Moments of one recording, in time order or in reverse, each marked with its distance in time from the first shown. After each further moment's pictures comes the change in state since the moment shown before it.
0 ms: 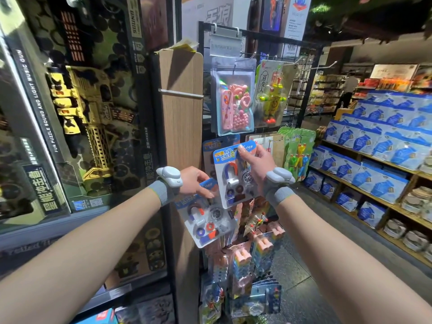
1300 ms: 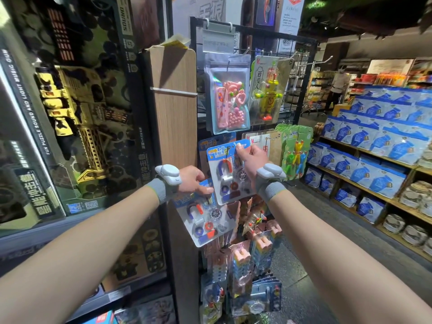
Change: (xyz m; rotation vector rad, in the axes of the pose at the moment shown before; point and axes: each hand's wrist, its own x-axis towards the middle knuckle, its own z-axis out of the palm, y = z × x) left_hand 0.015 -0.001 0.004 0.130 0.026 -0.049; right_hand 0.022 0.014 0.003 -0.161 0.142 0.048
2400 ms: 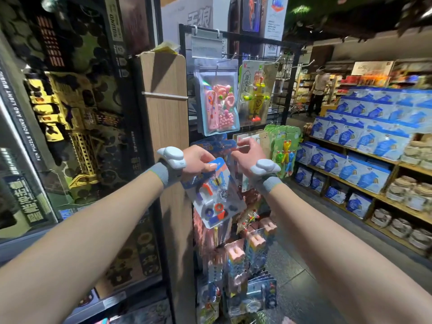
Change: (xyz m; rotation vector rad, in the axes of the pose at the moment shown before) left_hand 0.008 0.041 -0.031 -0.042 0.091 0.194; right_hand 0.004 -0.009 -0.016 -0.311 0.046 -0.148
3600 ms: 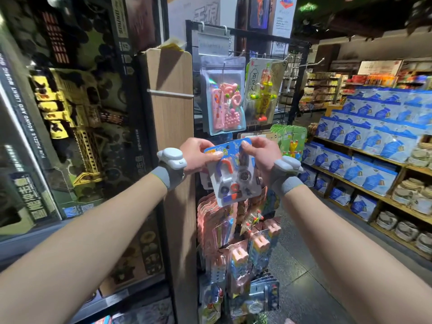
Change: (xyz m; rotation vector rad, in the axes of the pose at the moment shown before) left_hand -0.006 0.001 0.002 -0.484 0.230 -0.024; right_hand -0.002 -0.007 -0.018 0.432 -0.092 0.061
